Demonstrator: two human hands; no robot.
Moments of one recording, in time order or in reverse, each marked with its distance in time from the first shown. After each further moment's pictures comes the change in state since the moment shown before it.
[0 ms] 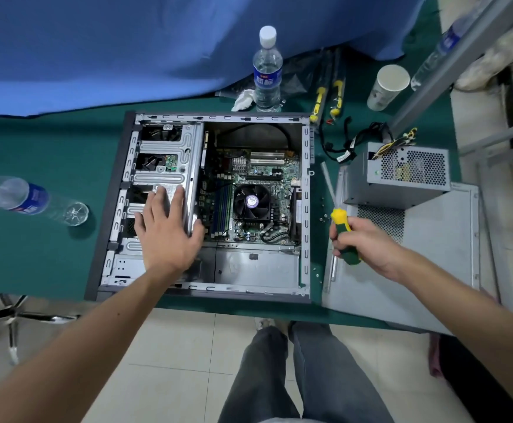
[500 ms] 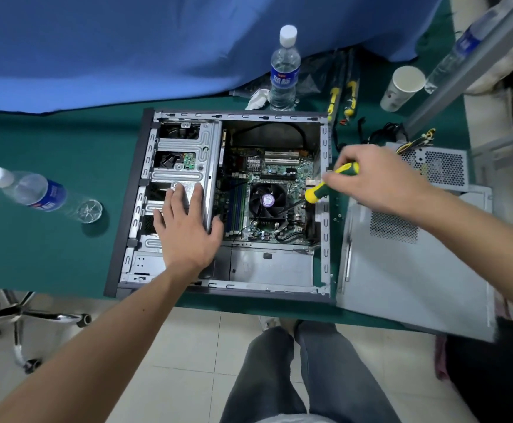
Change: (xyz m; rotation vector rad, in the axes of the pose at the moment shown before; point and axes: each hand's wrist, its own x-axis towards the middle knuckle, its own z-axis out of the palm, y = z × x) left_hand -0.001 -0.006 0.005 0.002 -0.013 -0.013; right_hand -0.019 -0.126 0.040 -0.923 0.274 -0.465
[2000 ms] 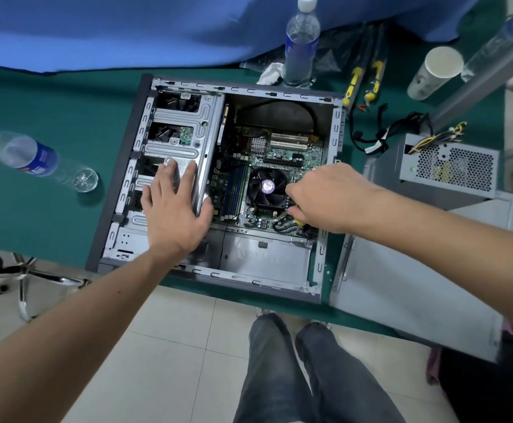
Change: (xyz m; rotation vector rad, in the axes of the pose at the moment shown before) left_hand -0.001 0.007 0.001 0.006 0.028 0.000; right_hand 0.009 -0.028 0.037 -0.856 -0.331 -0.587
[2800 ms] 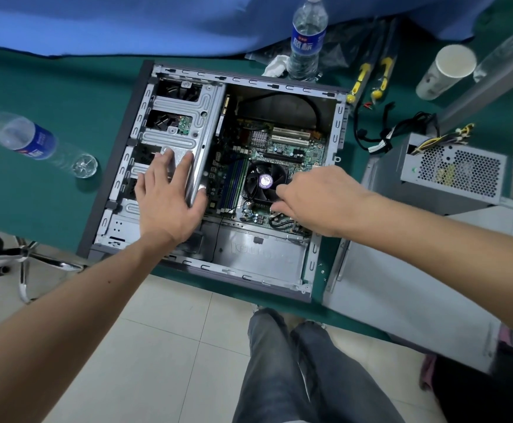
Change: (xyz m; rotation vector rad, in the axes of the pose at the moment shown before) left_hand 0.001 0.000 -0.005 -0.035 0.010 0.005; right_hand 0.002 -0.002 0.012 0.040 0.043 -0.087
